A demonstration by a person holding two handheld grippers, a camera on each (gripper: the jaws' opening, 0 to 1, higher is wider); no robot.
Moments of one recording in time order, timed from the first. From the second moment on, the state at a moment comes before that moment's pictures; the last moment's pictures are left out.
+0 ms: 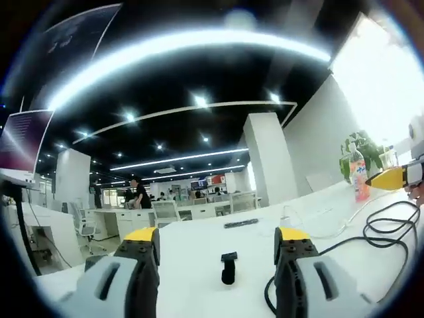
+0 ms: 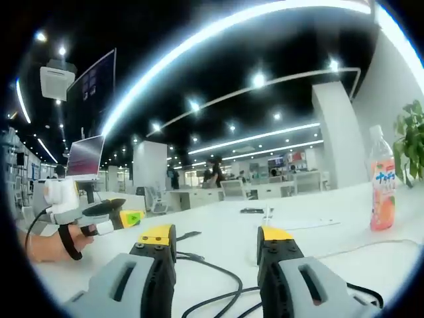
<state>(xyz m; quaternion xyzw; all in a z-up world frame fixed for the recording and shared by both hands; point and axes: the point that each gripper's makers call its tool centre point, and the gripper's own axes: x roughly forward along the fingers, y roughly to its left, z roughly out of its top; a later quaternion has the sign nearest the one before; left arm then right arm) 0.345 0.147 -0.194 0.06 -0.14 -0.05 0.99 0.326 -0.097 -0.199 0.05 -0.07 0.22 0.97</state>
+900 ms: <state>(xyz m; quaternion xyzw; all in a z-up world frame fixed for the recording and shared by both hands) 0.352 0.160 -0.192 0.02 -0.13 -0.05 0.99 0.350 -0.118 -0.225 0.03 -0.03 0.25 0.97</state>
